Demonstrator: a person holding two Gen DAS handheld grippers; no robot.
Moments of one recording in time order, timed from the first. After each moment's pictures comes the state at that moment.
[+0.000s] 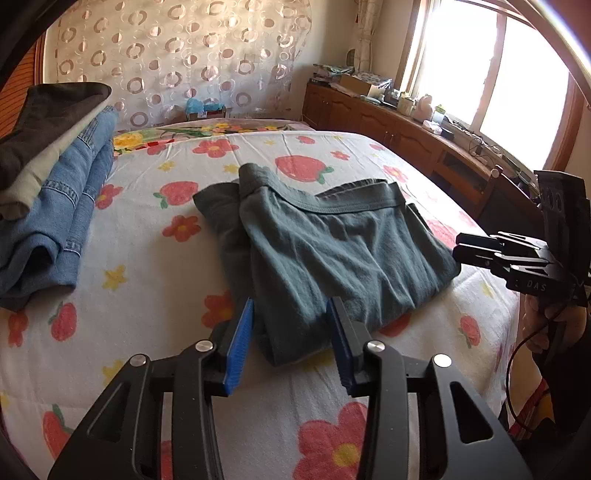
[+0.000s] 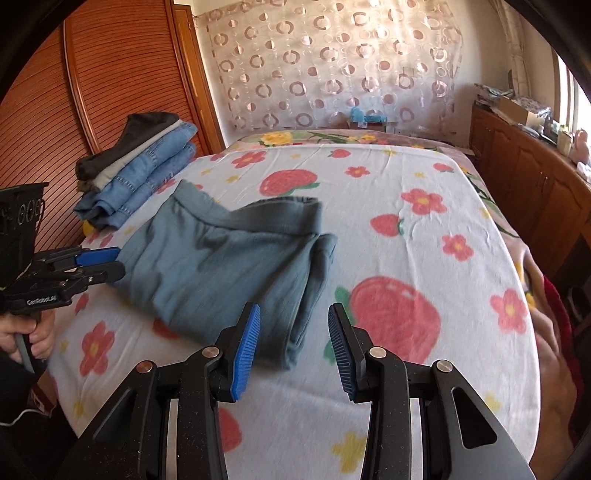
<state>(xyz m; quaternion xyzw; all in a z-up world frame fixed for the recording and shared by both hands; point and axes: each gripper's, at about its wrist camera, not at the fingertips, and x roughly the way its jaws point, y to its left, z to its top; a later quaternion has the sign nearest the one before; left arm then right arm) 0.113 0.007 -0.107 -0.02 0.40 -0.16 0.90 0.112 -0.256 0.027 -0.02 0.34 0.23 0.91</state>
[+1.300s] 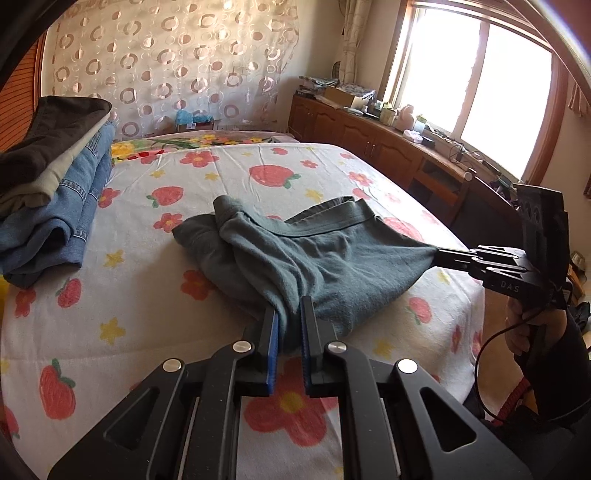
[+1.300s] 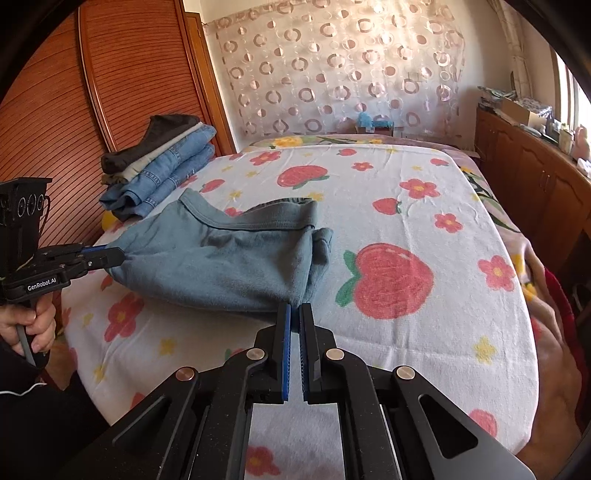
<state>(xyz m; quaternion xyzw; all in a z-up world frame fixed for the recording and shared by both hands) 0.063 0.000 -0.084 -0.03 0.37 -0.18 0.91 0.062 -0.270 0.025 -0.01 0.32 0.25 0.91</state>
